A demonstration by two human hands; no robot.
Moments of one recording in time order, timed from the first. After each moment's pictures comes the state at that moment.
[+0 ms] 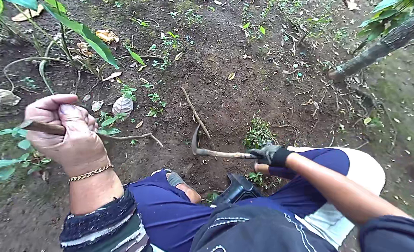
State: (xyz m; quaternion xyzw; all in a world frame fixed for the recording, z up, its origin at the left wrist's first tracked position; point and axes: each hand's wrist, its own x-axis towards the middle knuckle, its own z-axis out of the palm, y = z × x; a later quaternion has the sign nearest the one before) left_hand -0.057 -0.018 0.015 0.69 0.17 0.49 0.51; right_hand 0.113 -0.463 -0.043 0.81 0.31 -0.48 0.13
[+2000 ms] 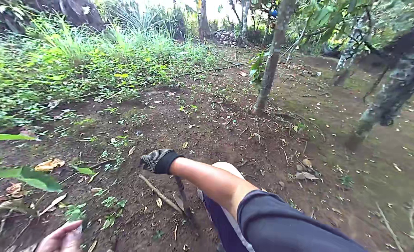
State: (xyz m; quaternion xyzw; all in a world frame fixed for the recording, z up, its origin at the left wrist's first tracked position) left_hand -0.059 -0.070 0.026 0.79 0.04 0.38 0.49; right_hand 0.160 -0.250 0.112 0.90 0.39 -0.16 -0.10
